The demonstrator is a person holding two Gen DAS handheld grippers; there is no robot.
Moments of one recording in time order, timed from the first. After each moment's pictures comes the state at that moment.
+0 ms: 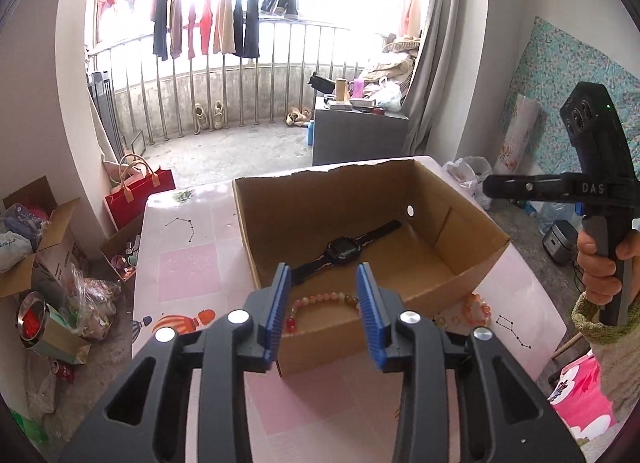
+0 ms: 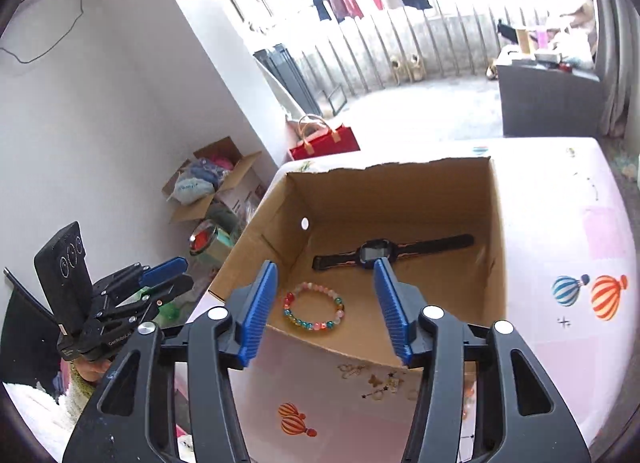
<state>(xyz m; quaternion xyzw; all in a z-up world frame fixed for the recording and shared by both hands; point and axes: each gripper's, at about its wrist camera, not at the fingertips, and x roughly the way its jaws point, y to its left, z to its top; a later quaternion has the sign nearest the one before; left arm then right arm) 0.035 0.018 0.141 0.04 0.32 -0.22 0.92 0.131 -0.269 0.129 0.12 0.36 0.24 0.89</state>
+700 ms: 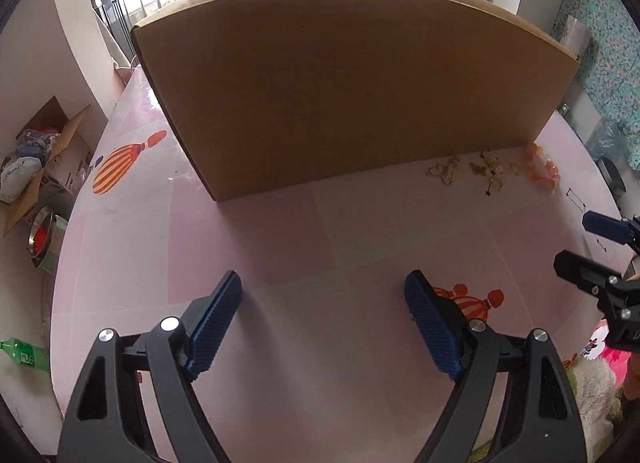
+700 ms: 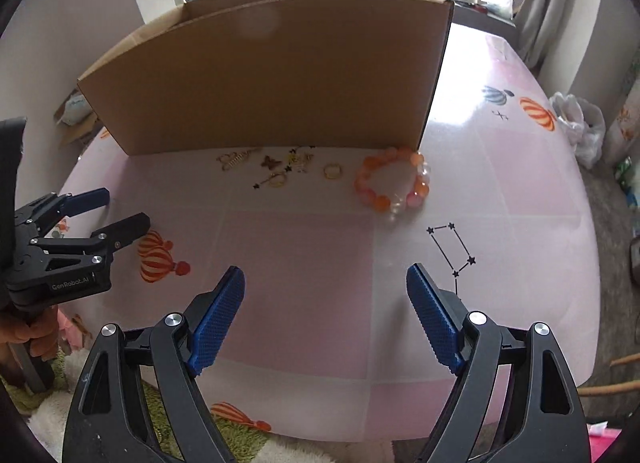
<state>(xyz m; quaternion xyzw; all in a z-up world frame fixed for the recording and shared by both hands) 0.014 -0.035 -0.010 0.09 0.48 -0.13 0.86 0.050 -0.246 -0.034 0.03 0.48 0.04 0.87</state>
